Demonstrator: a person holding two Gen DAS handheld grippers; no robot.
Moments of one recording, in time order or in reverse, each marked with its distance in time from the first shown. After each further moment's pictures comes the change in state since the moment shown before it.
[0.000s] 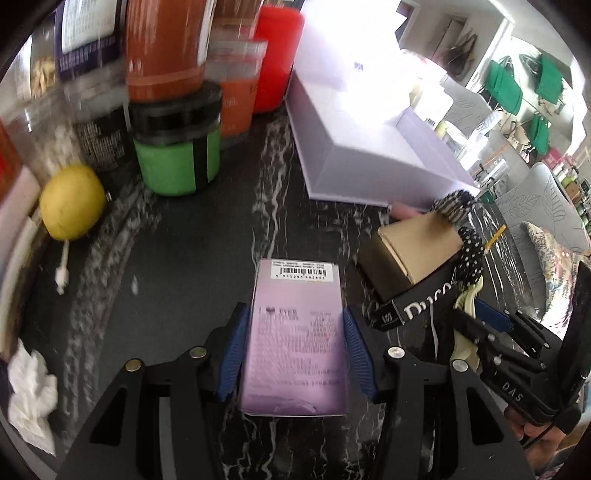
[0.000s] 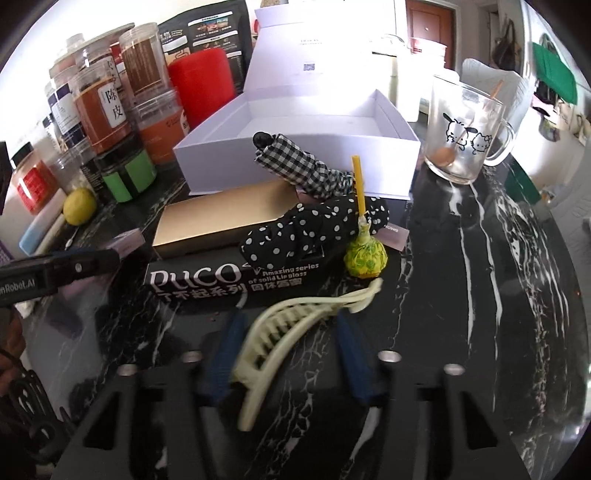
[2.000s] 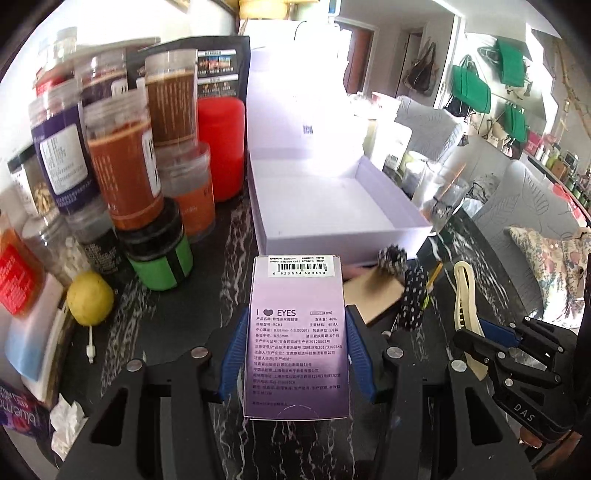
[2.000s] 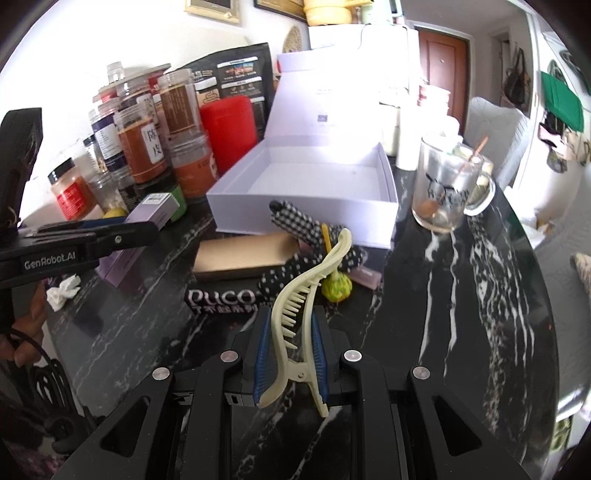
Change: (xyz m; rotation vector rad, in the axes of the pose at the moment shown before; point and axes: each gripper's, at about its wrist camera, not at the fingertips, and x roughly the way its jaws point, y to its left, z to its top) left arm -0.059 -0.061 0.019 0.174 -0.229 0.039; right arm -0.064 -0.006 0.007 -0.088 -0.133 0.039
